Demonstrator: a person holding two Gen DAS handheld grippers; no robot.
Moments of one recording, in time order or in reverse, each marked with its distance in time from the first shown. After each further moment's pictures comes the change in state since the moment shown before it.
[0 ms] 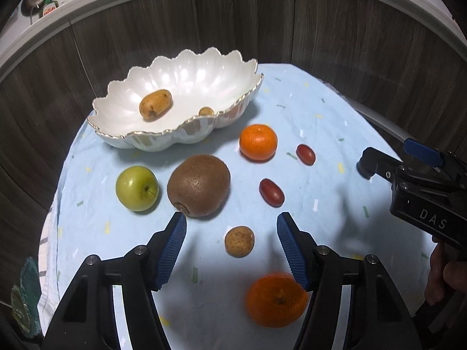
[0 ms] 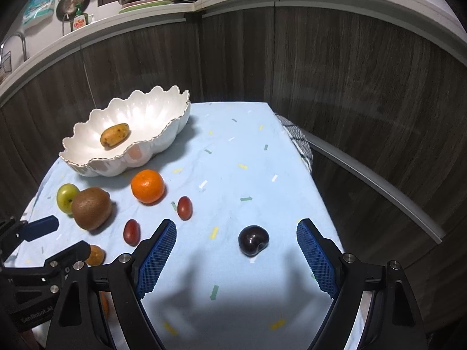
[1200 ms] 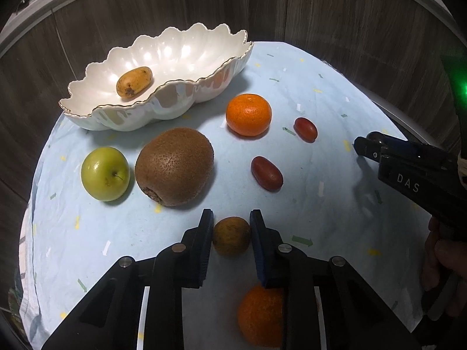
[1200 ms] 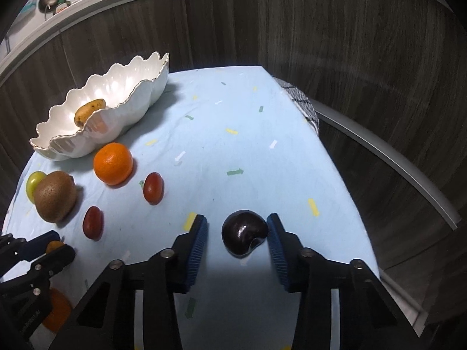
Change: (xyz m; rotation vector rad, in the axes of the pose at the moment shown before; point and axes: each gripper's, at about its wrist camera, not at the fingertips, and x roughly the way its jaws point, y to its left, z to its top) left arm 0.036 -0.008 -0.011 0.024 0.058 -0.039; right arm 0.053 -0.014 -0.015 0.036 0.112 -0.004
